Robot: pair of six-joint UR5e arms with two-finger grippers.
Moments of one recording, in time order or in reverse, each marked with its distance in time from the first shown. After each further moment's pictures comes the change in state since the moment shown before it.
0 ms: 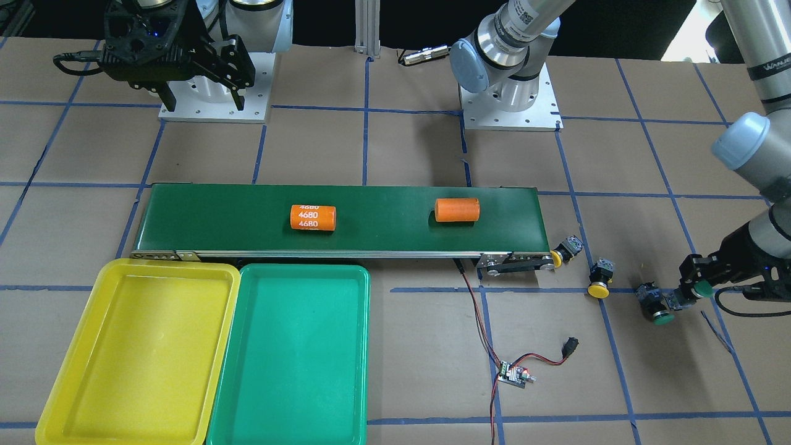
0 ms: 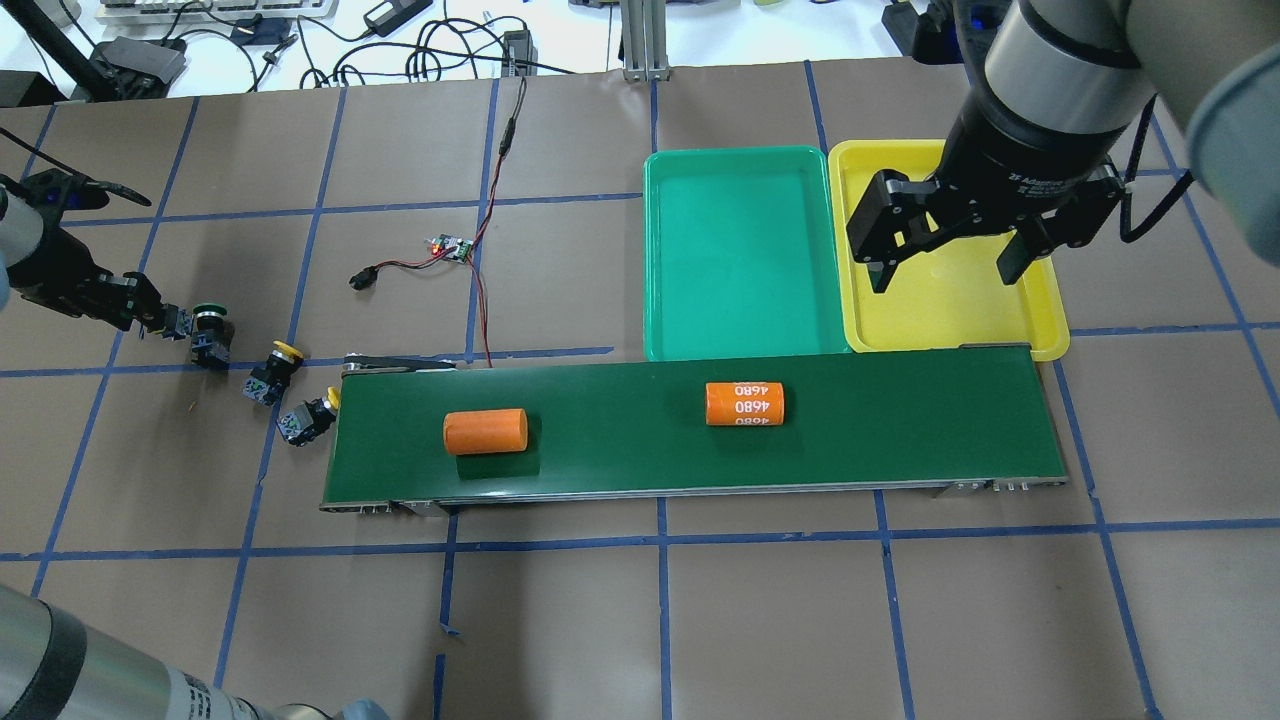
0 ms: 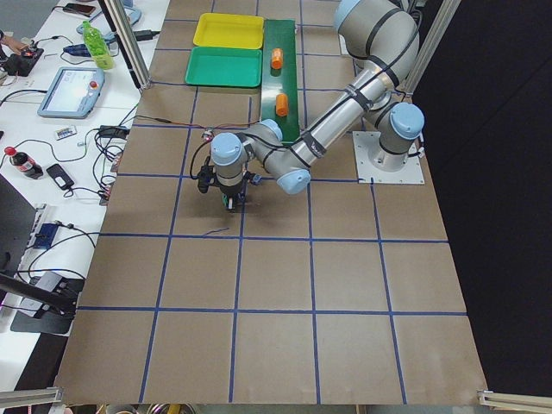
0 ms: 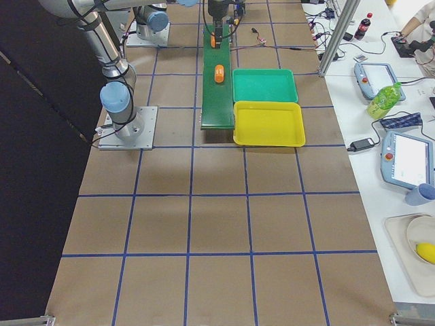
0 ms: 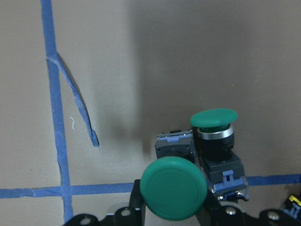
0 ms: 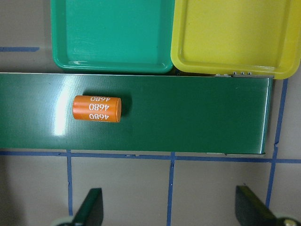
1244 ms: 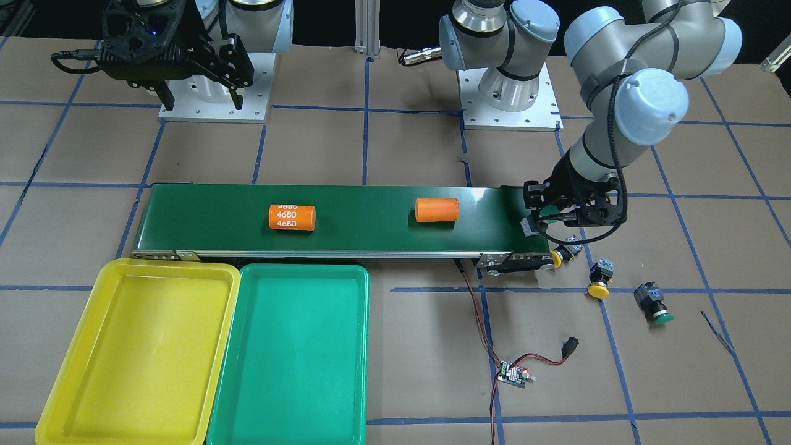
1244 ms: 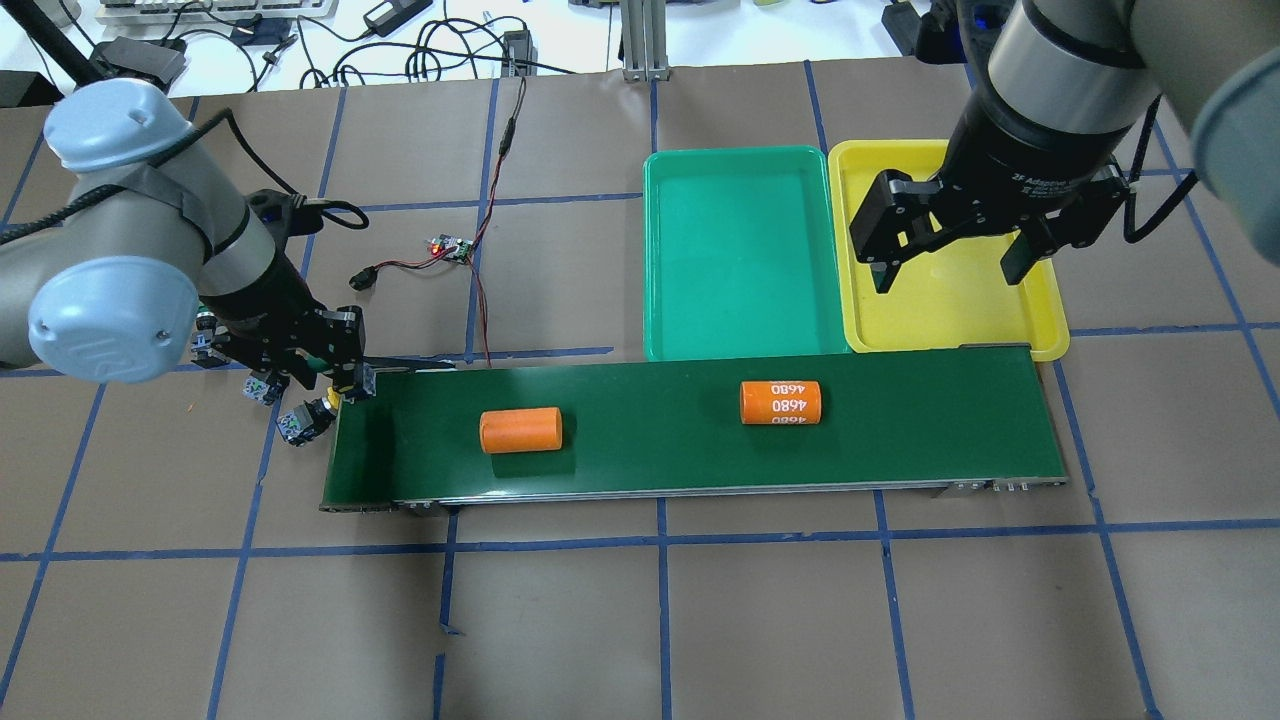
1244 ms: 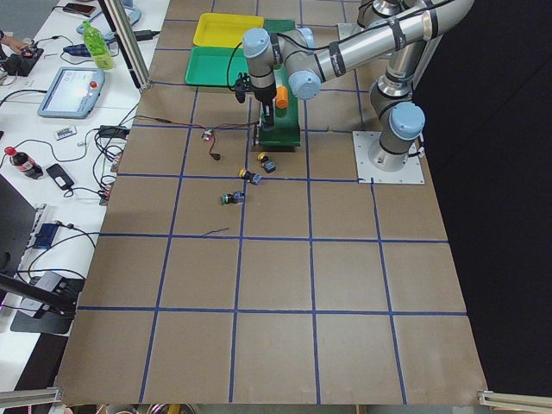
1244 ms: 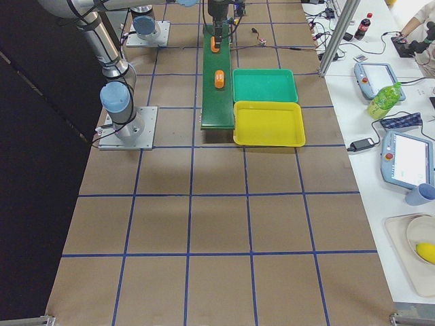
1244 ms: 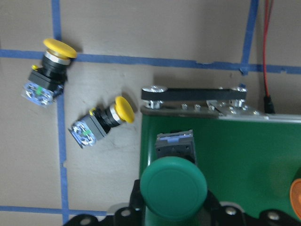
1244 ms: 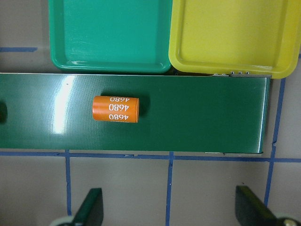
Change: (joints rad) left arm -0.442 0.340 -0.264 -0.225 0.040 -0.549; right arm -0.002 -0.003 0.000 0.002 -0.005 0.001
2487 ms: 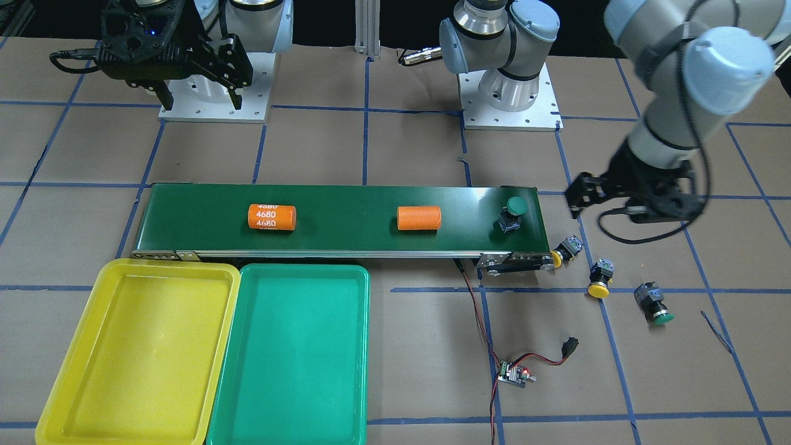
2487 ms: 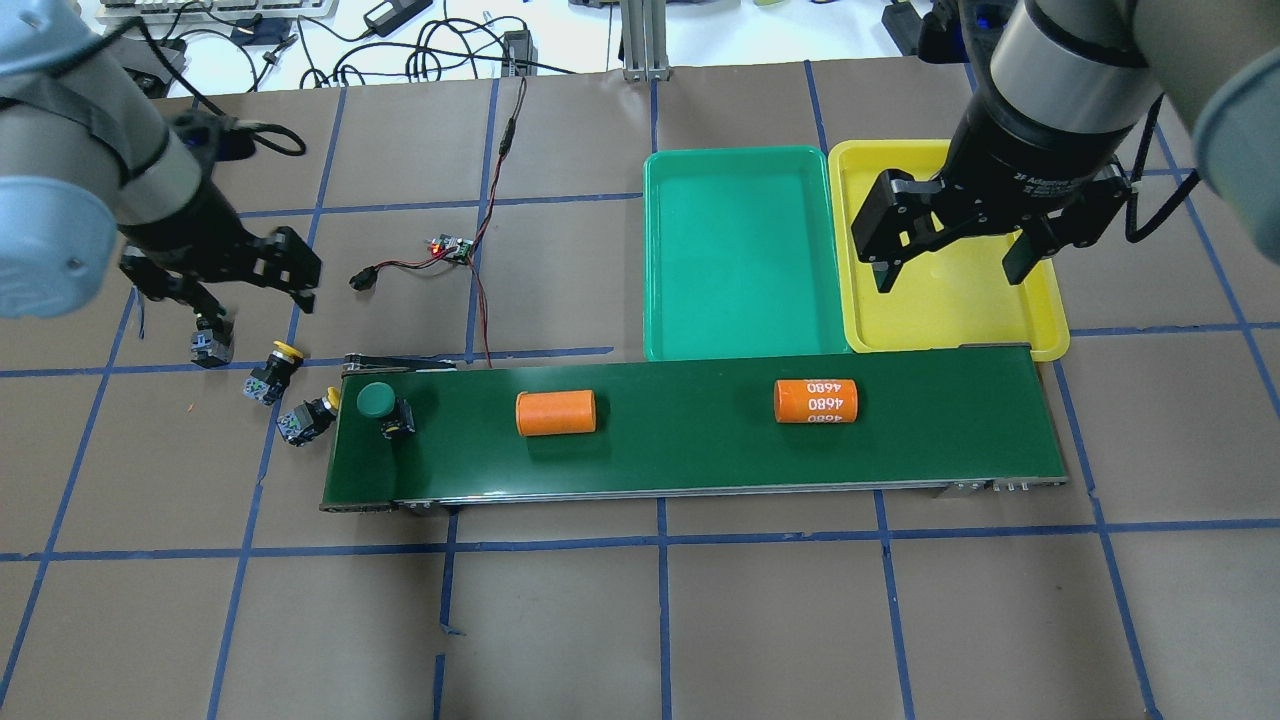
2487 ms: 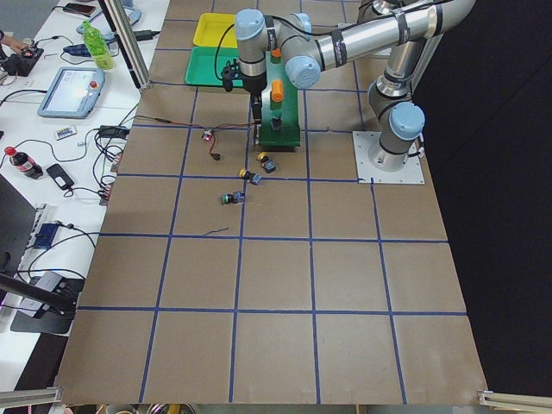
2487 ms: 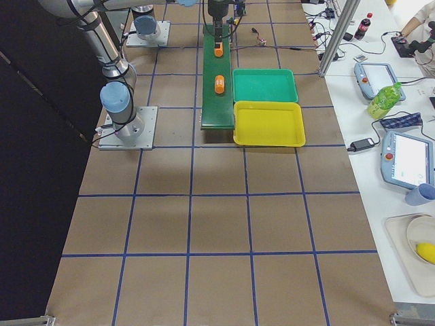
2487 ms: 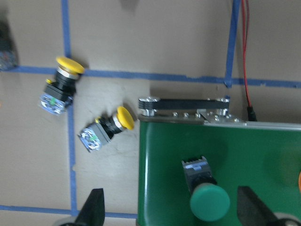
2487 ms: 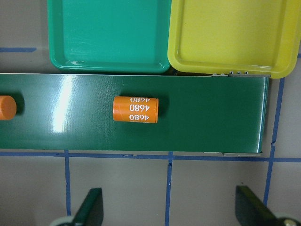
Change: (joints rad) left arm 0.113 -0.025 0.193 -0.032 0.060 0.122; right arm -0.003 0.000 0.000 0.001 -0.001 -0.001
